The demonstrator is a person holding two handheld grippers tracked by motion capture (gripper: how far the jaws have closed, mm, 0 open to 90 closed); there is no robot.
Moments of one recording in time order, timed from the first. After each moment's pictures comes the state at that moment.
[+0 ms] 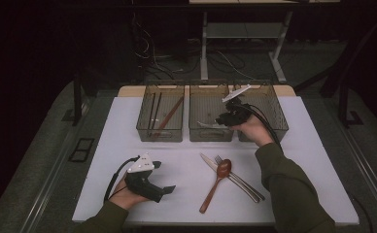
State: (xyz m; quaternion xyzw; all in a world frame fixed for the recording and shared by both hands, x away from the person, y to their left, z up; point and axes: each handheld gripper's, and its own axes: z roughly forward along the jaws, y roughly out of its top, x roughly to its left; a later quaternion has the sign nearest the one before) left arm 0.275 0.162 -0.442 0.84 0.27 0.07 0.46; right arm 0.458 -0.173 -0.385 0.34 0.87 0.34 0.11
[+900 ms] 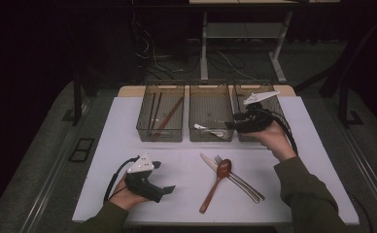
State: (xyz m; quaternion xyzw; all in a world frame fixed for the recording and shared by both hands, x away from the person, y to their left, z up) left arm 0.274 0.162 -0.442 0.84 0.27 0.07 0.46; right arm 0.404 -0.216 -0.358 0.34 0.83 0.42 0.10
